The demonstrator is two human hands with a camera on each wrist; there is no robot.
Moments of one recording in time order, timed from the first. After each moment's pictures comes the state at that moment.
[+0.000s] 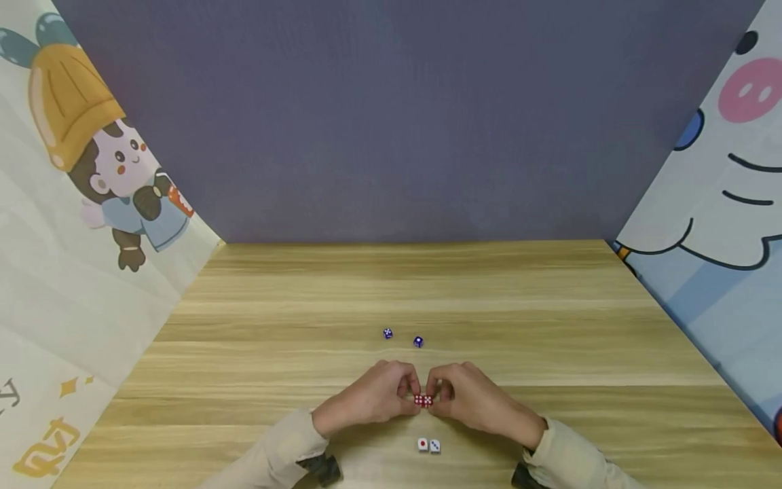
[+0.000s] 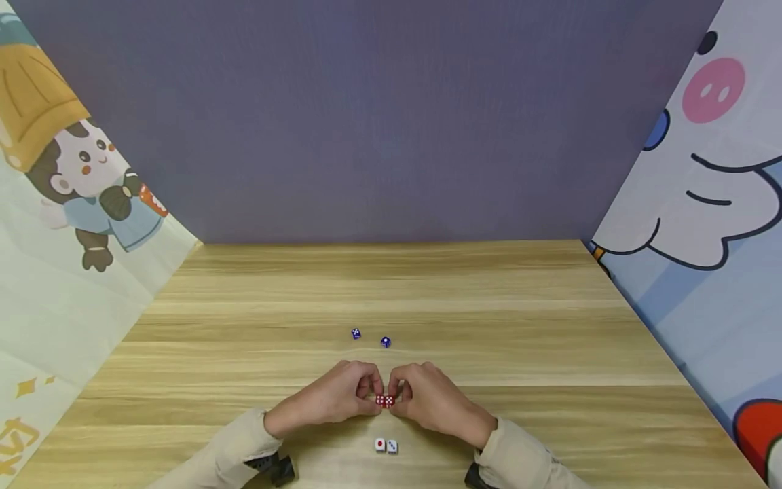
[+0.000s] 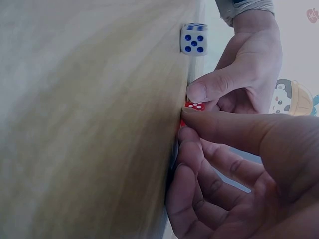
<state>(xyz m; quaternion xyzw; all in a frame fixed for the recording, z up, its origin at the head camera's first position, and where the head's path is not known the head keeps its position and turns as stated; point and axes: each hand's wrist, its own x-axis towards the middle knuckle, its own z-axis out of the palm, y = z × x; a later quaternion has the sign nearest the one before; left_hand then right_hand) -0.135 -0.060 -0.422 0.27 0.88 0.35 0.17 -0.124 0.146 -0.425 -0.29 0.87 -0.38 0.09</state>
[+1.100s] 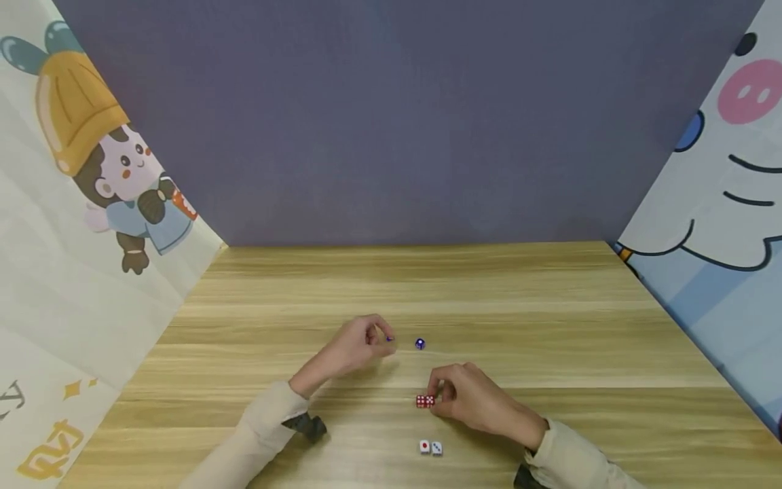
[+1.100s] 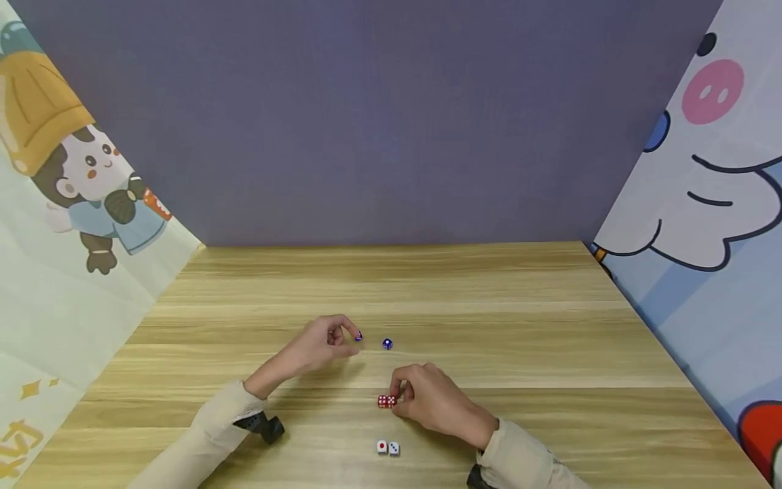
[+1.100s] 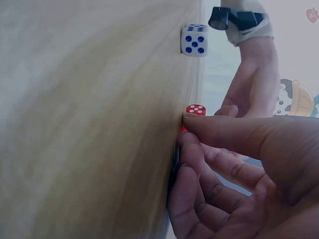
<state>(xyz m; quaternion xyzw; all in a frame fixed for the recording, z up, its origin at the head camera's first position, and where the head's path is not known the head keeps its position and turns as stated) -0.186 -0.103 -0.407 0.22 0.87 0.43 0.10 -0.124 0.147 -0.426 -0.28 0.88 -0.38 0.09</state>
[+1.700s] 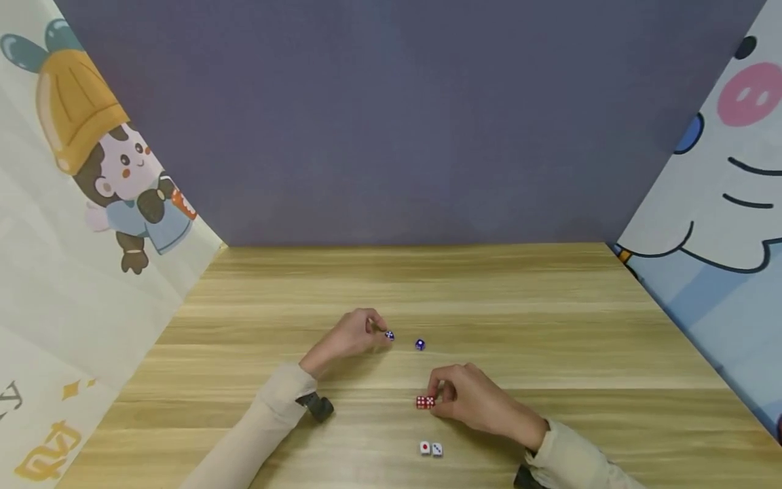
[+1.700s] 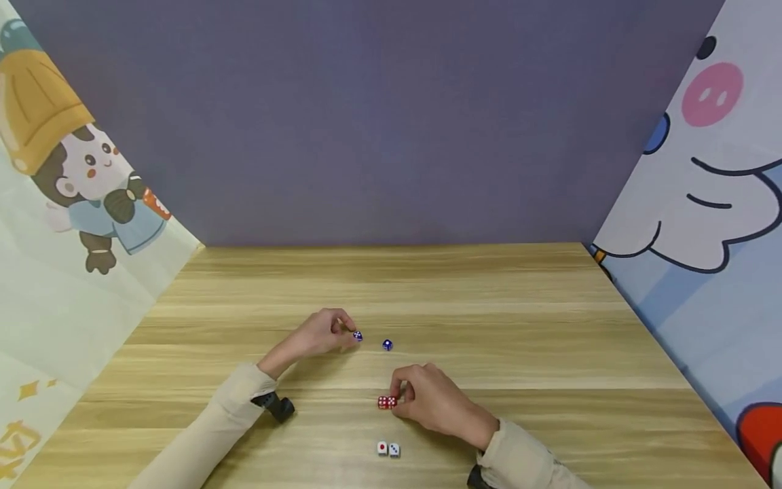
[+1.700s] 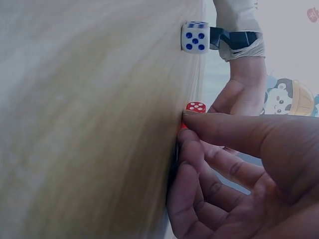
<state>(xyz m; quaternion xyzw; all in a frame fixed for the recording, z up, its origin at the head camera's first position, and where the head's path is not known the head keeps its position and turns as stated) -0.220 -0.108 -0.418 0.16 0.88 0.42 0.13 -0.126 0.147 -0.425 -0.28 0.87 -0.38 0.10</state>
